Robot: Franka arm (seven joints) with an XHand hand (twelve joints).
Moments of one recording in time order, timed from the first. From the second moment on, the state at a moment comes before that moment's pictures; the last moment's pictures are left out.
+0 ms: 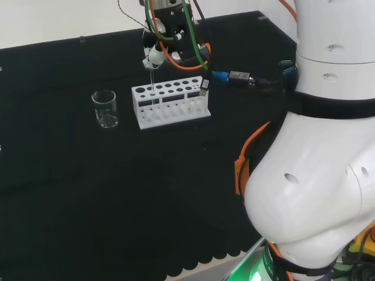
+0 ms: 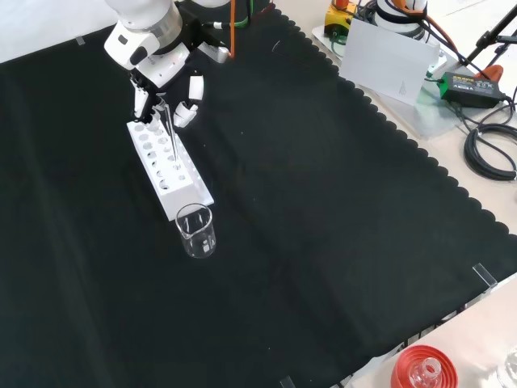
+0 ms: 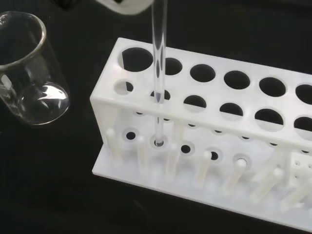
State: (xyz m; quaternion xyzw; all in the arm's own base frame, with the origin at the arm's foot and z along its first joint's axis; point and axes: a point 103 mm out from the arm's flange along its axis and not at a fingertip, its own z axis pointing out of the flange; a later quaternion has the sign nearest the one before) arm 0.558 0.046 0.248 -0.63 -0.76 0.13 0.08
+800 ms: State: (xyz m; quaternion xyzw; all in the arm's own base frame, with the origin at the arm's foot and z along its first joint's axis) arm 0.556 0.067 0.266 -0.63 -0.78 0.06 0.00
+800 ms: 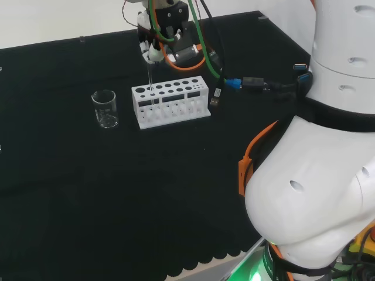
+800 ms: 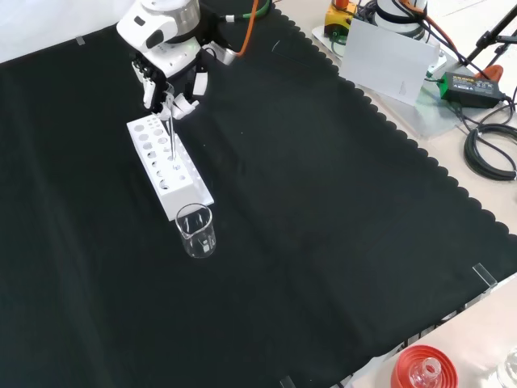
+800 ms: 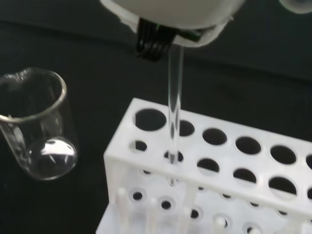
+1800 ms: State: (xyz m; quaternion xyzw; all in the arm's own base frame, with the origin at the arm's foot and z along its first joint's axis) arm 0.534 0.079 0.313 -0.63 -0.78 0.06 -0.03
